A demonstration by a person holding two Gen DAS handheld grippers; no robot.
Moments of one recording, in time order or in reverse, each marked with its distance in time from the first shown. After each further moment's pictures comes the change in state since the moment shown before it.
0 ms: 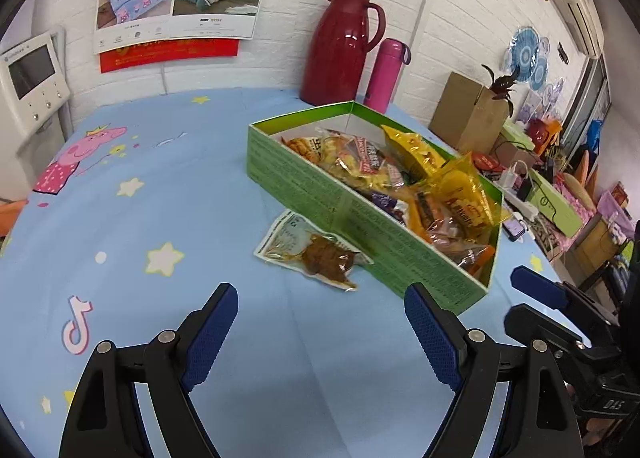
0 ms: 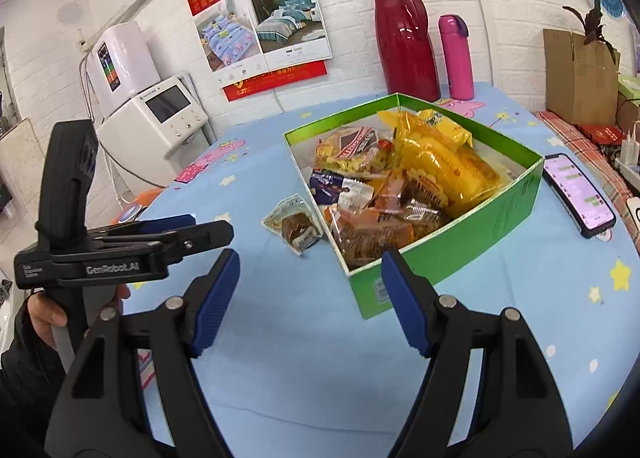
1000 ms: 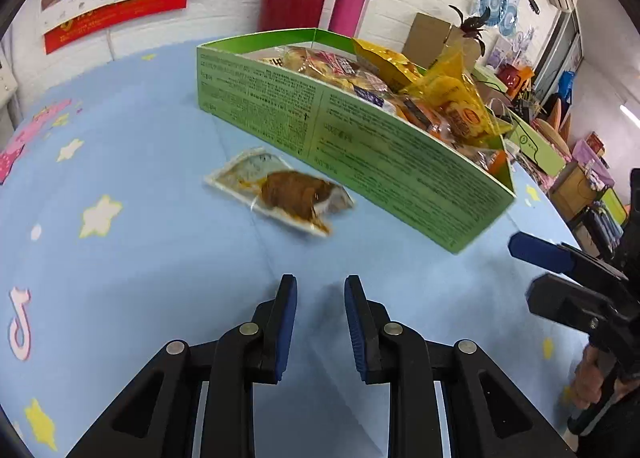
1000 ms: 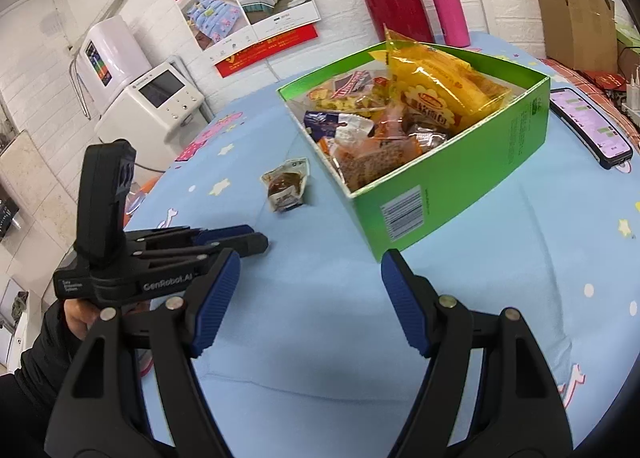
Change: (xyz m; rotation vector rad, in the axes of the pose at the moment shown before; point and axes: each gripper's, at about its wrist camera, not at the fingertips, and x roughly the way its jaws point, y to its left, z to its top) left arm 0.035 0.008 -0.043 0.097 0.166 -0.144; right arm 0.014 -0.005 -0.026 0.086 0.100 0.041
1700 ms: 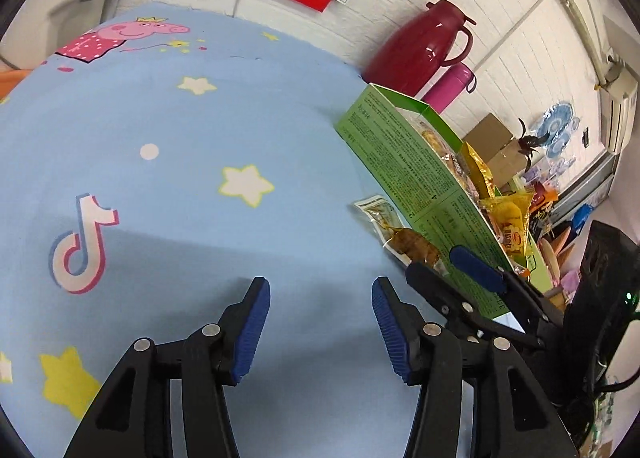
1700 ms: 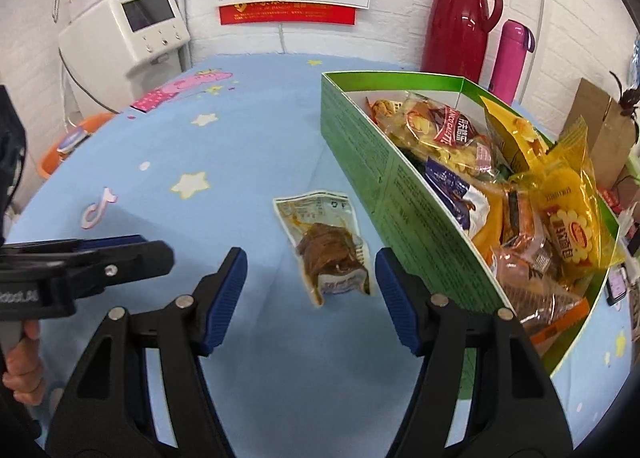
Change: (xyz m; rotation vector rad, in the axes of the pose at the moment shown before) left arm -0.031 0.103 -0.008 -0.418 -0.123 -0.051; right arm 0.125 0.085 0.036 -0.319 0.071 -0.310
